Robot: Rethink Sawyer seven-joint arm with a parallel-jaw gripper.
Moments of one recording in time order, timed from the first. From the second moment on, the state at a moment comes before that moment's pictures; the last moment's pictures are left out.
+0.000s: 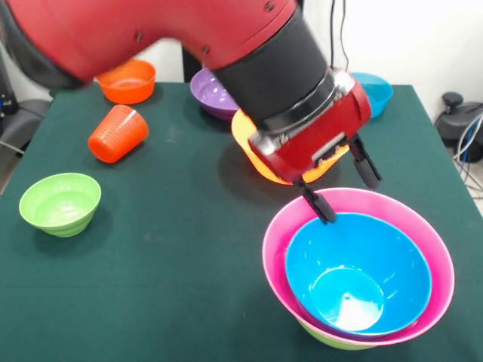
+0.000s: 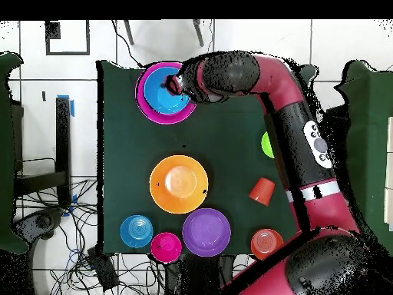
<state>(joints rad) -0.78 -0.29 1.11 1.17 -0.52 1.10 1.38</state>
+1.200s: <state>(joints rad) -0.59 -0.62 0.83 1.00 -0.77 1.37 1.38</state>
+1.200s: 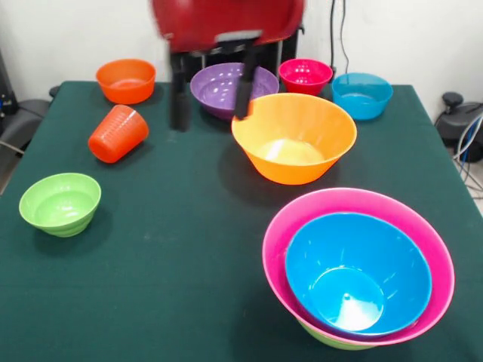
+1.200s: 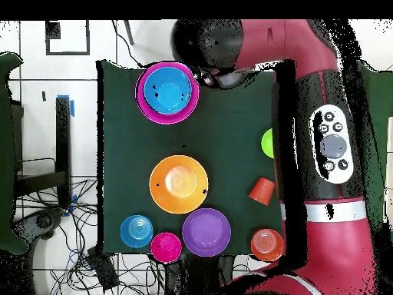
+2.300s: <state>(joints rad) -0.62 -0.54 0.72 0.95 -0.89 1.33 1.38</state>
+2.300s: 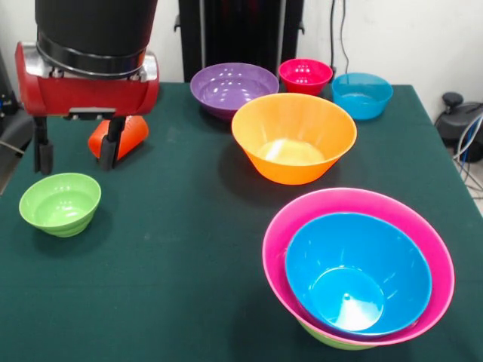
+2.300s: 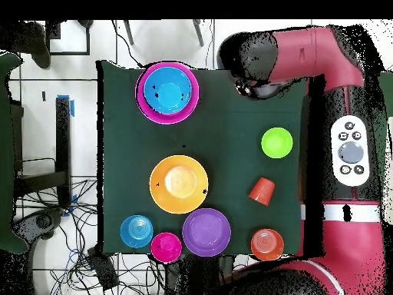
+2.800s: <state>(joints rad) -0.60 -0.52 0.63 0.93 -0.89 1.33 1.38</state>
